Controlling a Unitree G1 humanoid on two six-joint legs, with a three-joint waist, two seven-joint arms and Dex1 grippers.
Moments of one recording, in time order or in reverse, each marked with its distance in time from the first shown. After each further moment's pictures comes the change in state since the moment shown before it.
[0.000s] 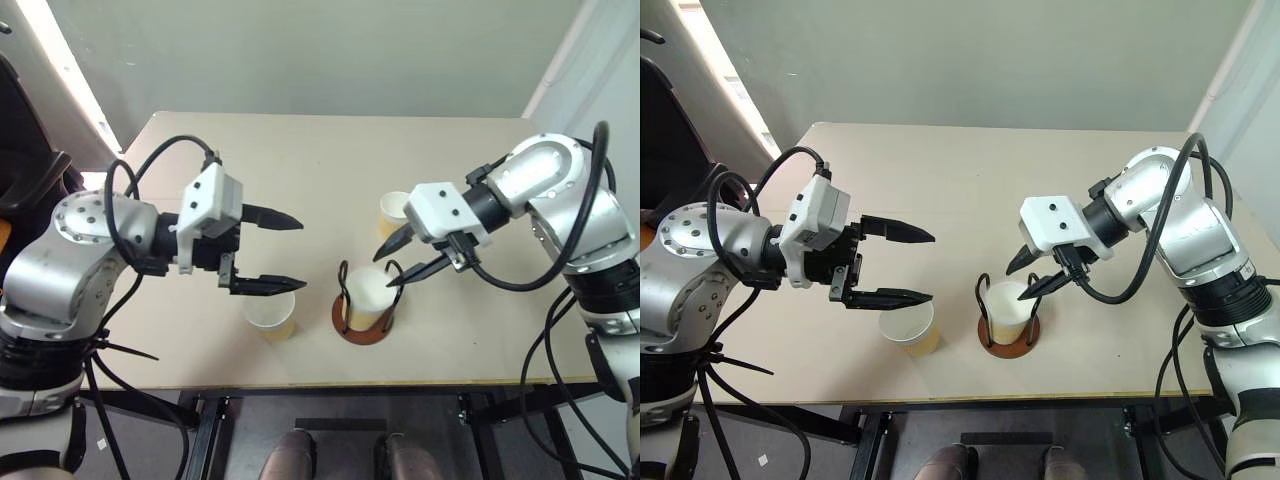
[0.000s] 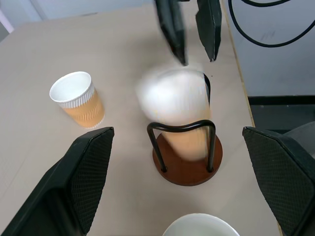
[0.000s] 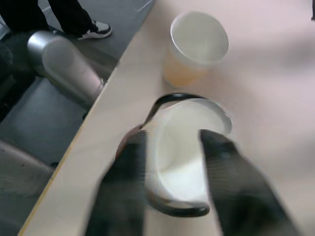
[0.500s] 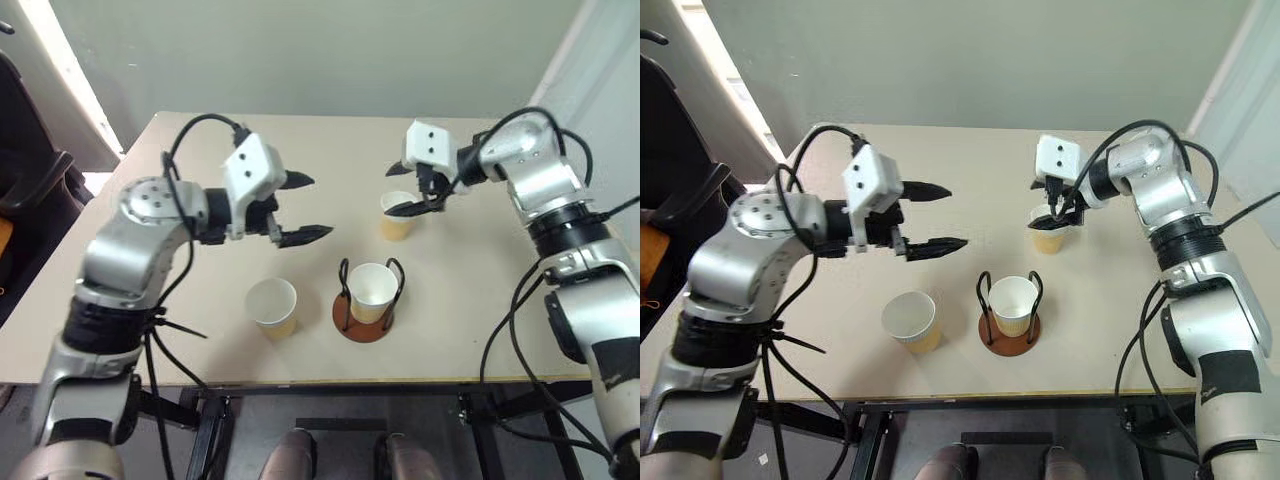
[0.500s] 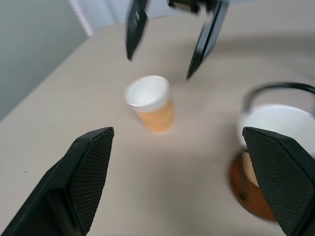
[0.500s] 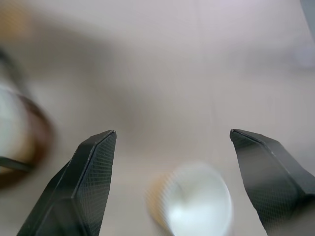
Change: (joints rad) left arm -0.162 -0.216 -0.152 0.165 0.251 -0.042 0.304; right arm -0.246 0.215 0.017 0.930 -0.330 -0.385 -0.369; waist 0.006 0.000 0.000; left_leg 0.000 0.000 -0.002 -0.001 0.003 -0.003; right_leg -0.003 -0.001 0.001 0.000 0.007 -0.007
